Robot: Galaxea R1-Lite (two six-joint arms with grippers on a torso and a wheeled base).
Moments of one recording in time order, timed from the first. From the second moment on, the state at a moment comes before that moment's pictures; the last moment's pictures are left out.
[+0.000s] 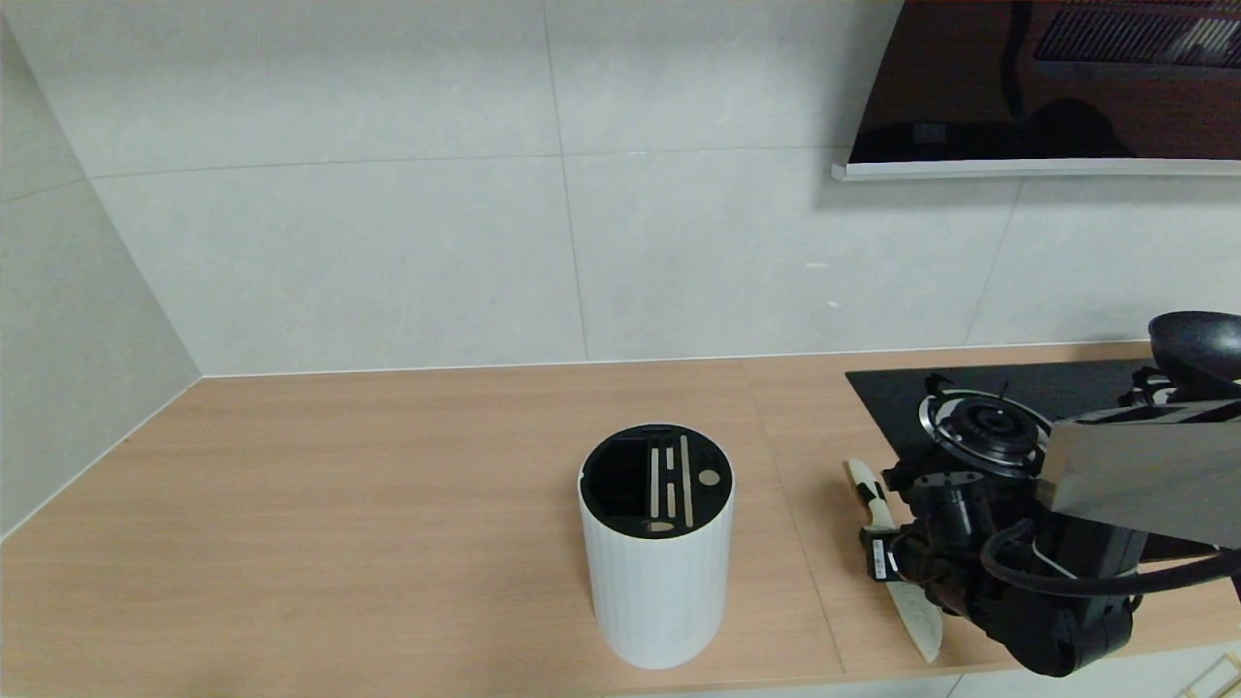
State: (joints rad) left arm -0.01 0.00 0.00 0.00 -0.05 0.02; right arm 0.30 2.34 -0.62 -1.12 -0.24 0.14
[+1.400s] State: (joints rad) left arm -0.01 0.05 -0.16 0.03 -0.22 0.02; right arm 0.37 1.81 -0.53 -1.04 -0.23 0.08
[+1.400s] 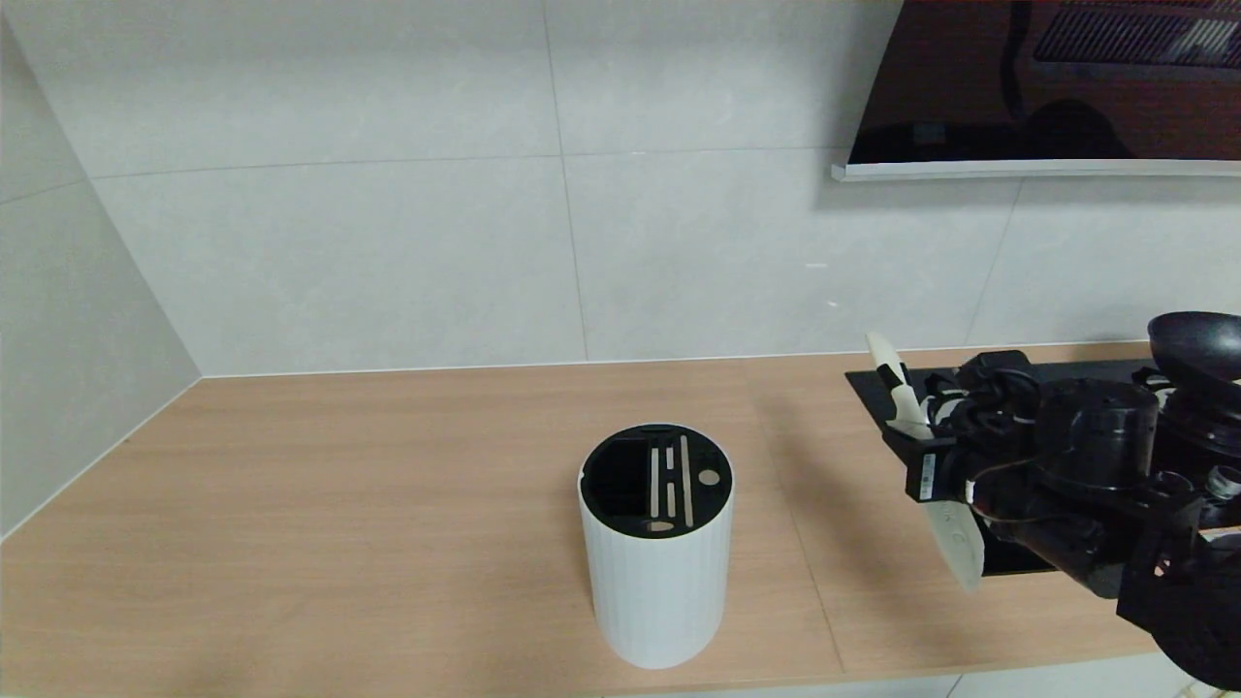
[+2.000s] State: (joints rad) left arm -0.08 0.94 -0.59 -0.28 -0.40 -0.07; right arm 0.55 1.69 -0.93 -0.56 -0.18 0.13
